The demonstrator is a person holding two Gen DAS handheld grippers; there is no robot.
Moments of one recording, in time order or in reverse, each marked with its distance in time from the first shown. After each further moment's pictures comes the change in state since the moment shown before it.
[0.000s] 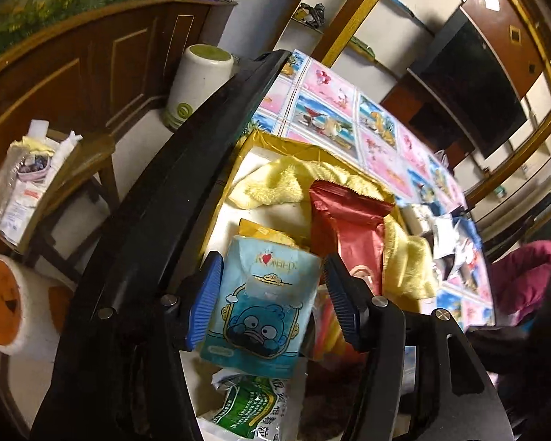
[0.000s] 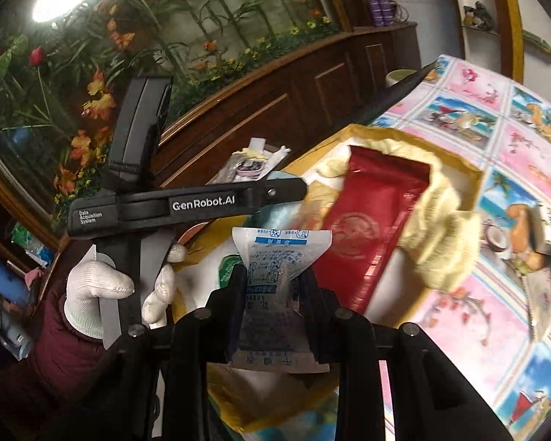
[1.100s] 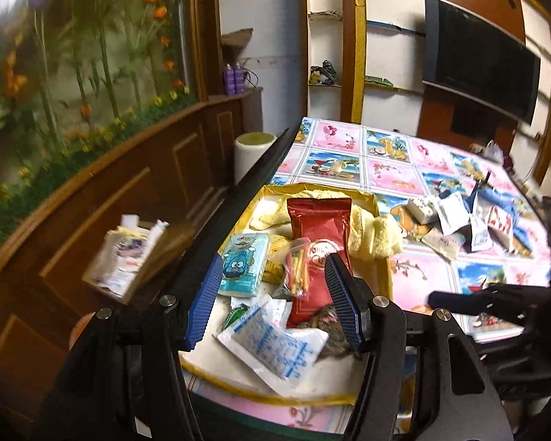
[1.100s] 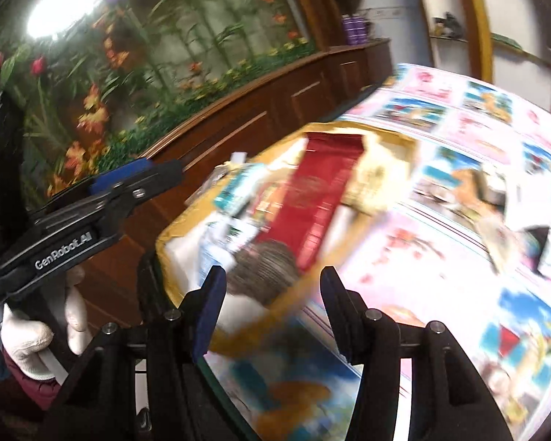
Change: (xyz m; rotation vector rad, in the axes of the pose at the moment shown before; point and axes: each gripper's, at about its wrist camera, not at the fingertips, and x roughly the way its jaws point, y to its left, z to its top) left arm -0.091 -0.127 -0.098 0.283 -0.329 0.428; right arm -0.062 -0.017 -0.068 0.048 -0.116 -0.094
